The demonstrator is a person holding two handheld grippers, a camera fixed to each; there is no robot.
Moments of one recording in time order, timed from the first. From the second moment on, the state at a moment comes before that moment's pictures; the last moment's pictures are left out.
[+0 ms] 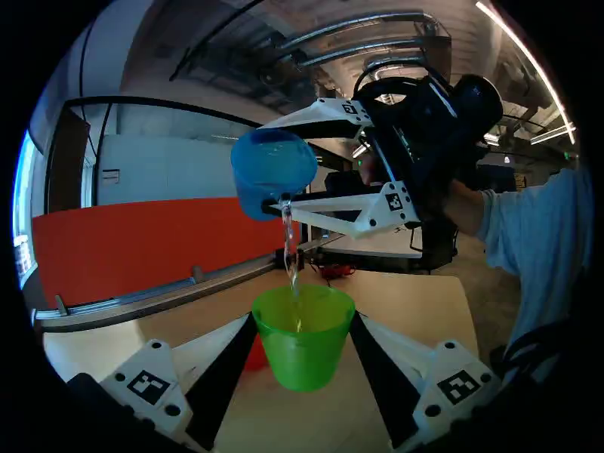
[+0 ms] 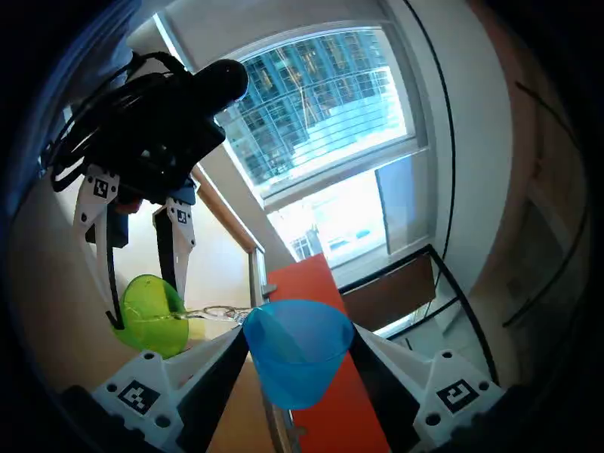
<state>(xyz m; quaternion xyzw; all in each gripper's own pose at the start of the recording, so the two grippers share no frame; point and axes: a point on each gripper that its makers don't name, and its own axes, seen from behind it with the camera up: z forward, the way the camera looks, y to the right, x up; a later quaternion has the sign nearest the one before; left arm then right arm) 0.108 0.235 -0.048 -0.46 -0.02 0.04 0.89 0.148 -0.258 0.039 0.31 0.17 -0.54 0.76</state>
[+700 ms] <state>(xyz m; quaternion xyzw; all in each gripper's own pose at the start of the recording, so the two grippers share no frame) 0.108 0.236 -0.048 -0.46 -0.02 0.04 0.89 0.165 -0.256 0.041 0.28 0.20 -0.57 0.74</state>
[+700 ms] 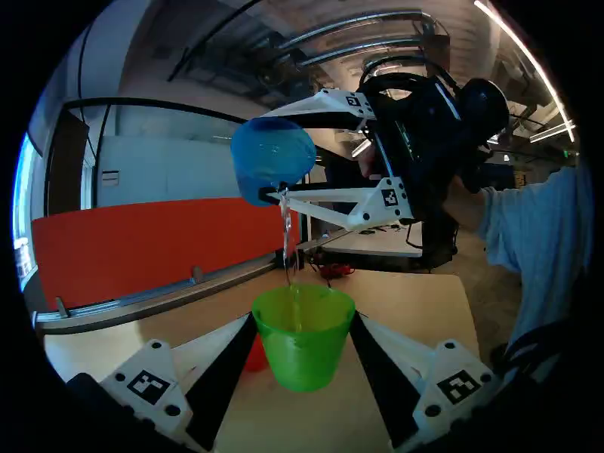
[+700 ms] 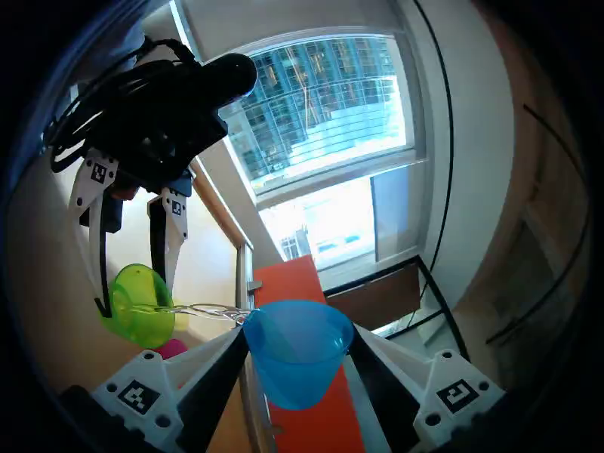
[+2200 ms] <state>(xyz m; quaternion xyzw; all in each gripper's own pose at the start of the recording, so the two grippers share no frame) 0.111 0.234 -0.045 -0.46 -0.01 0.04 0.89 0.185 -0.272 0.040 0.25 0.23 -0.65 0.68</state>
